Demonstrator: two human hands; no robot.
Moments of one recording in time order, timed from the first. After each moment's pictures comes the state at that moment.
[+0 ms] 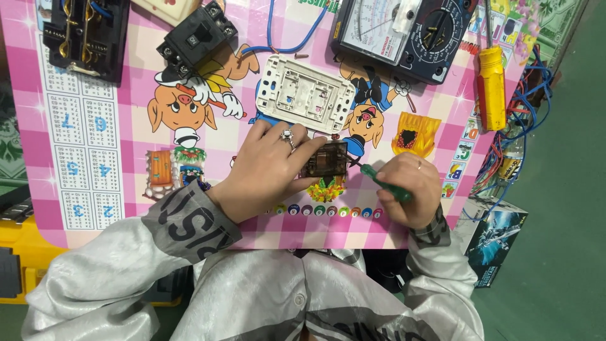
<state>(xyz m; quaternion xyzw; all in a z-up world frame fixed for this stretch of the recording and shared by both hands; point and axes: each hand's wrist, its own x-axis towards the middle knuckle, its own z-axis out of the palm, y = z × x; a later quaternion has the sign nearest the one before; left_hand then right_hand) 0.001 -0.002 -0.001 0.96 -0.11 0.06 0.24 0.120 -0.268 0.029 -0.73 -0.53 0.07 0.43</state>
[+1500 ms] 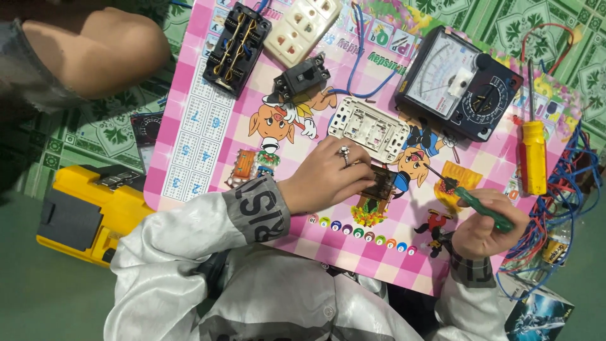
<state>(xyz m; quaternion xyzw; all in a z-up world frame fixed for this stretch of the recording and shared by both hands) 0.002 0.008 0.009 0.88 -0.11 0.24 0.40 0.145 -0.305 -0.023 -0.68 -0.38 -0.14 0.62</state>
